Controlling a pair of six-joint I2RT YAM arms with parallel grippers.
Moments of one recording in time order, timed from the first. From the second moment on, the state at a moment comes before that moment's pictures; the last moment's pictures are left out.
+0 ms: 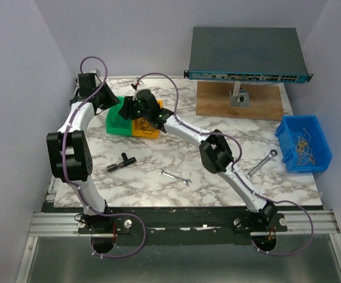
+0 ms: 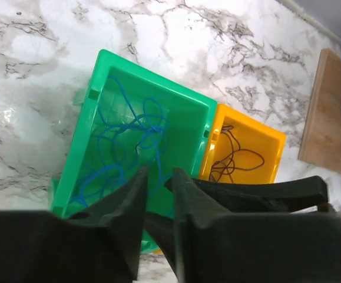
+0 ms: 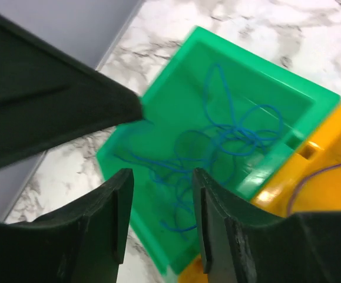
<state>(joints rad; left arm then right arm) 0.10 1.82 1.44 -0.29 0.33 -0.47 0.82 2.67 2.41 -0.04 -0.07 0.49</state>
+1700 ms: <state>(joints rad) 0.02 1.00 0.16 0.76 0.03 -0.13 0.30 1.22 0.14 1.01 0.36 0.08</state>
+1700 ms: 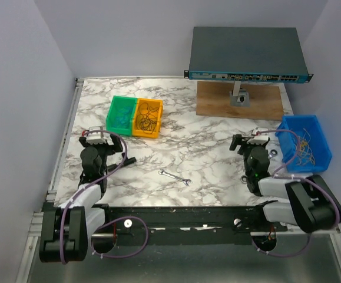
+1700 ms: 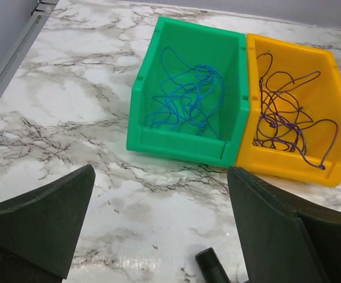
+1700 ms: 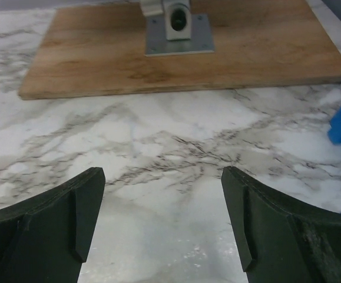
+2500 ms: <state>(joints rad) 0.04 1.27 0.22 1.03 0.04 -0.03 0.17 1.64 0.20 1.37 0.35 0.09</state>
